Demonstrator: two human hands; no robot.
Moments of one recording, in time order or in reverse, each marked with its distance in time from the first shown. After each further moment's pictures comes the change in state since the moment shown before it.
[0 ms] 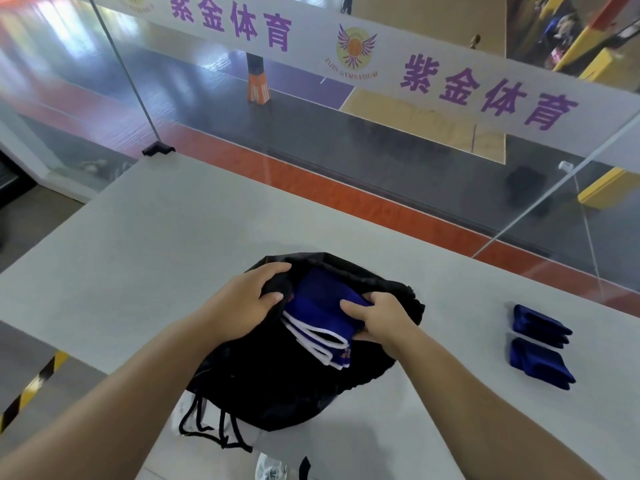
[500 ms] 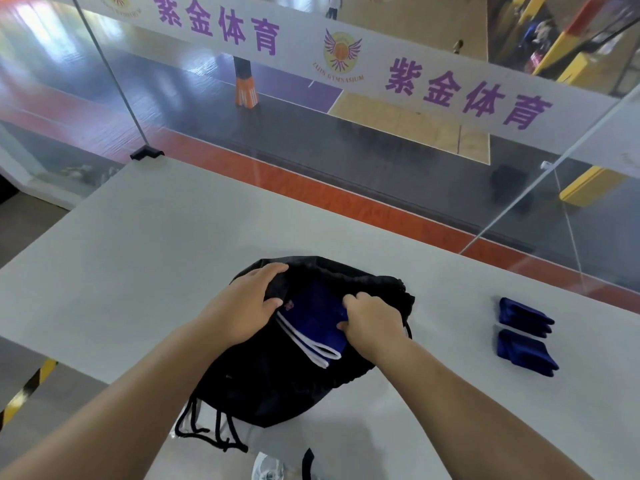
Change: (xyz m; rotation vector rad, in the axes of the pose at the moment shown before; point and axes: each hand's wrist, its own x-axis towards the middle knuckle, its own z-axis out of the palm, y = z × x) left_hand -0.003 0.011 0.008 0.155 0.012 0.004; right_hand -0.011 0.009 0.007 -1.425 0.210 -0.382
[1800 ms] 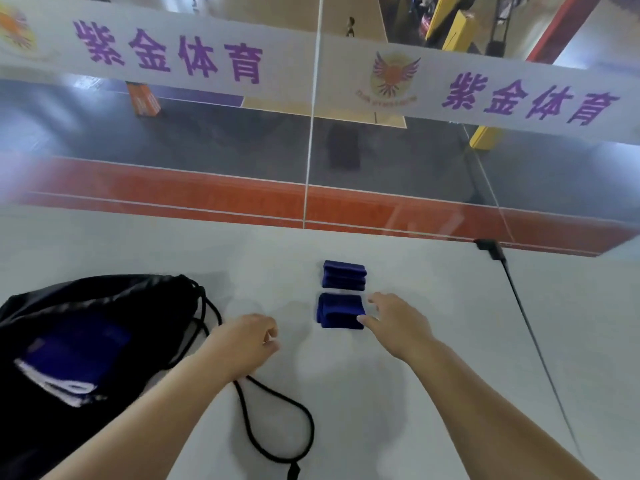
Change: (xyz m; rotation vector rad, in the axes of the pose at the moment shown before) left_hand 0.055 0.237 0.239 0.351 -0.331 0.164; right_hand -0.140 0.352 0.019 0.381 0.017 0.446
